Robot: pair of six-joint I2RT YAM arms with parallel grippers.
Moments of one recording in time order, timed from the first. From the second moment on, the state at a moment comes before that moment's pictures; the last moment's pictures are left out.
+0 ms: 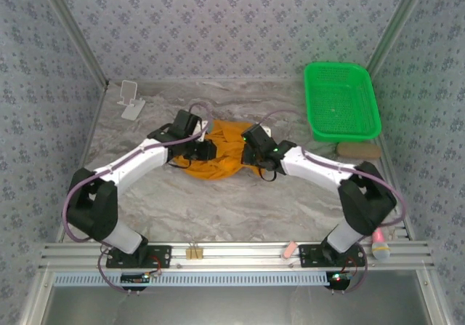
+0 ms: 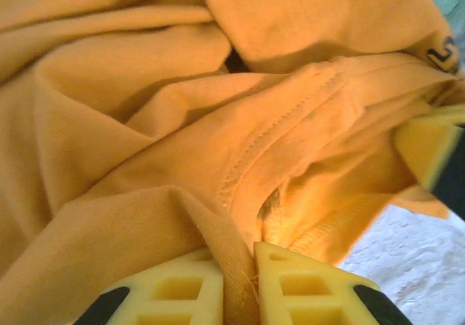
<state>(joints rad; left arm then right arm) -0.51 1.52 1.05 -0.48 0.33 -0.39 0.74 1.55 1.04 -0.39 0.19 0.72</state>
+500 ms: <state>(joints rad) -0.51 1.47 0.79 -0.24 0.42 -0.37 0.75 1.47 0.79 -0.34 0.20 0.55</state>
